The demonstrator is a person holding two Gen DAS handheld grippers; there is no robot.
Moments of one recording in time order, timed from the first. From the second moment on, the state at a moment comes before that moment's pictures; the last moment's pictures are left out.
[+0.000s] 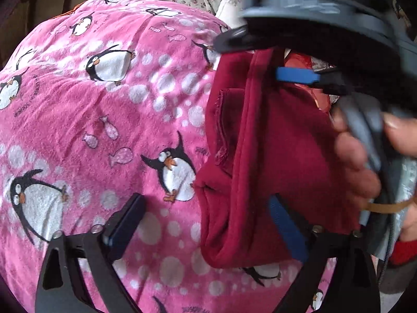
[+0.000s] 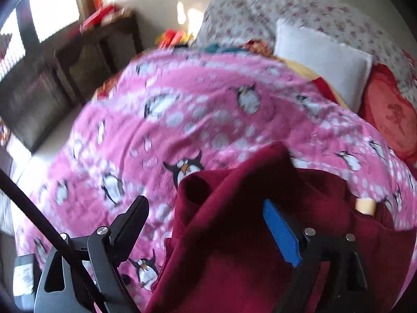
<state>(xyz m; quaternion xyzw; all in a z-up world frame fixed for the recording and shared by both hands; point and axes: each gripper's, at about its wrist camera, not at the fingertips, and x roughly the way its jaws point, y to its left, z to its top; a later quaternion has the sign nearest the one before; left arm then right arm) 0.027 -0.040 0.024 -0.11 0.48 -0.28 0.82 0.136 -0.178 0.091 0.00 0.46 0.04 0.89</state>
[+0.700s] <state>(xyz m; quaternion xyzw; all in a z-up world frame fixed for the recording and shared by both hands) 0.009 -0.103 0.024 -0.03 0.46 -0.33 0.82 0.092 -0.187 0.109 -0.03 0.41 0.02 0.91</state>
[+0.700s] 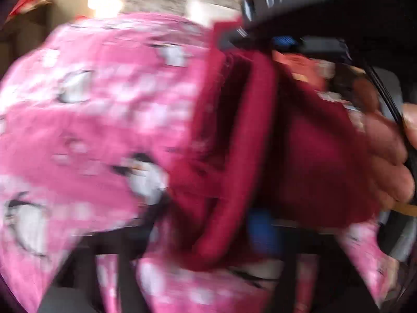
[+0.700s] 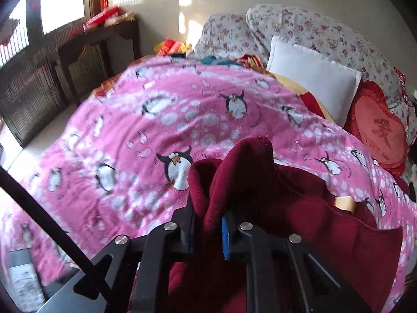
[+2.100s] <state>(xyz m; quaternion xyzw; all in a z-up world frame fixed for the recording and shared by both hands) -0.080 -0.247 0.093 0.03 0.43 -0.45 0.78 -0.056 -0.432 0.126 0.02 0.37 -0.21 0.90</state>
